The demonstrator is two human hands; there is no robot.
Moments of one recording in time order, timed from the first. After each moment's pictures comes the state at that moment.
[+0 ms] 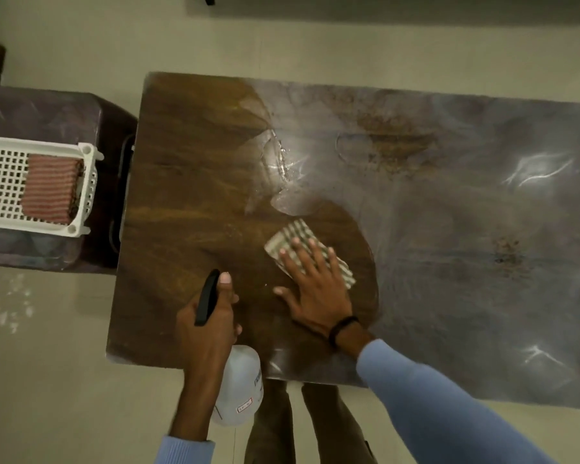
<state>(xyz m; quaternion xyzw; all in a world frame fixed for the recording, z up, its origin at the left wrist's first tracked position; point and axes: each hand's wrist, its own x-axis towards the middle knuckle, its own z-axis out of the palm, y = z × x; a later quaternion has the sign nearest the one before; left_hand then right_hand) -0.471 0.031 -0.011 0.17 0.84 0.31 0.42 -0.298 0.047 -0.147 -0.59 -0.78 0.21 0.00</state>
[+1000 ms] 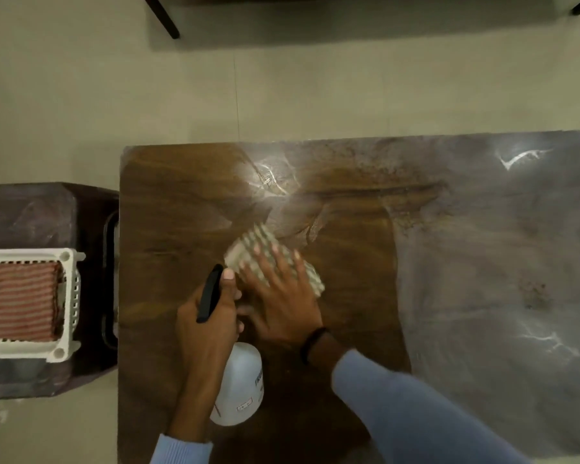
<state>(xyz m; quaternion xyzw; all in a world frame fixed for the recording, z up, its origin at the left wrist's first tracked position) -0.500 0.199 -0.032 0.26 0.81 0.27 0.45 -0.381 0.185 -0.148 -0.60 -0.77 0.22 0.01</state>
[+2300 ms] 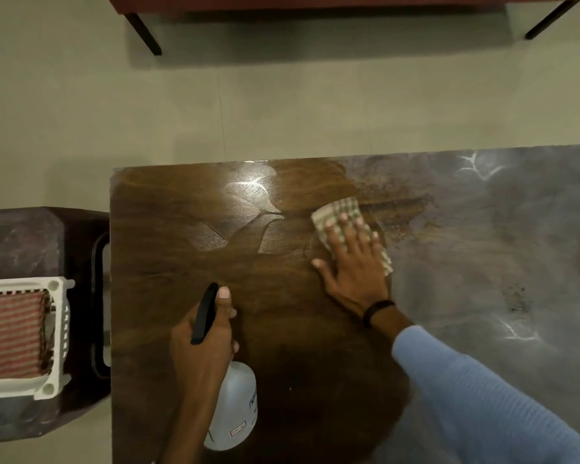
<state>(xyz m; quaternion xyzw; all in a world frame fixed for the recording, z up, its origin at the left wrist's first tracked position) -0.515 0.208 -0.031 0.26 0.79 0.26 0.48 -0.259 0.229 -0.154 -0.73 -0.66 0.16 -0.01</state>
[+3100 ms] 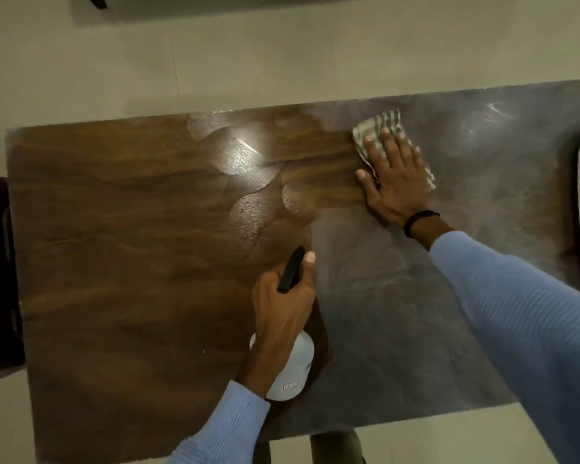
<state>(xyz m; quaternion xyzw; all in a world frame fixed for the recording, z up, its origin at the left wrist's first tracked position) -0.279 0.152 -0.053 0.38 0.72 0.17 0.55 -0.016 0.252 -0.167 -0.74 -0.66 0.12 0.01</state>
